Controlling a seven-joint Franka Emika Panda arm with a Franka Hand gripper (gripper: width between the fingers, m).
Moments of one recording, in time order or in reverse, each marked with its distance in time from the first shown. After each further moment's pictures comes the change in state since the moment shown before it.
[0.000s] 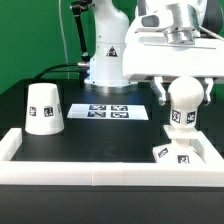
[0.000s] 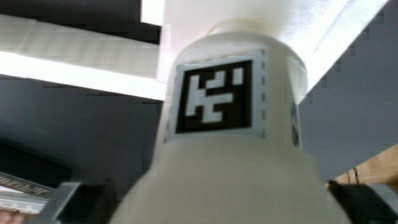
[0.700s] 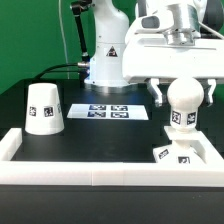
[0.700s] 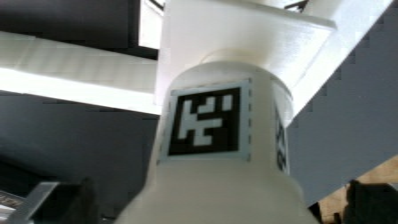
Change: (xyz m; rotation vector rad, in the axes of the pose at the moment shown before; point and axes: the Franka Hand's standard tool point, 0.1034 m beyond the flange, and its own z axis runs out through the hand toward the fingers) arm -0.002 0.000 0.002 0.014 -0.050 0.002
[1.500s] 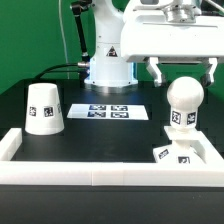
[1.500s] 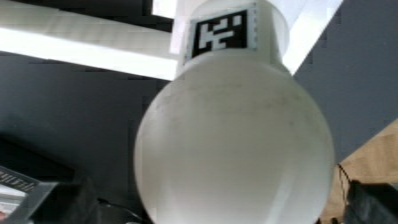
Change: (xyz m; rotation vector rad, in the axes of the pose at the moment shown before) arm 0.021 0.006 -0.028 0.017 -0.037 0.005
